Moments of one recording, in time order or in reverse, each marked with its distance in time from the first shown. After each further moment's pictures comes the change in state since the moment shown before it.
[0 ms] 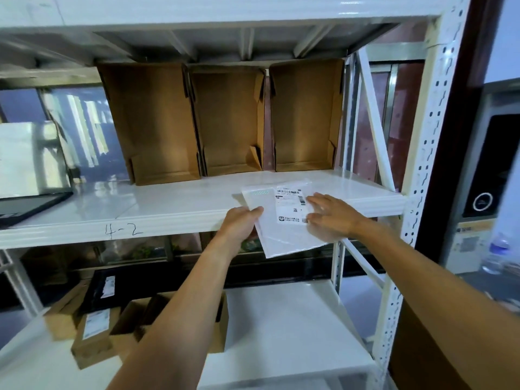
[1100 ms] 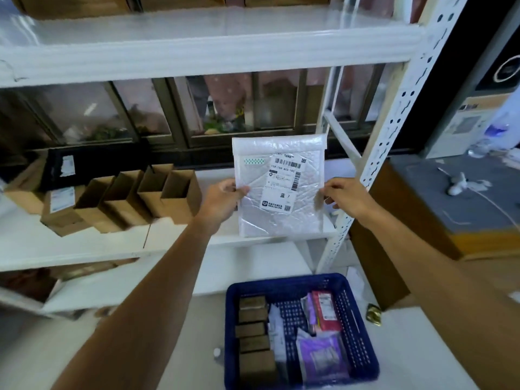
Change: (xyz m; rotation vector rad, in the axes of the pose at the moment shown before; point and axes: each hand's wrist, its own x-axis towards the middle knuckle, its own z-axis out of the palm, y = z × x) left_hand -0.037 -0.234 0.072 0.079 -0.011 -0.221; right_hand -0.110 0.147 0.194 0.699 -0.022 0.427
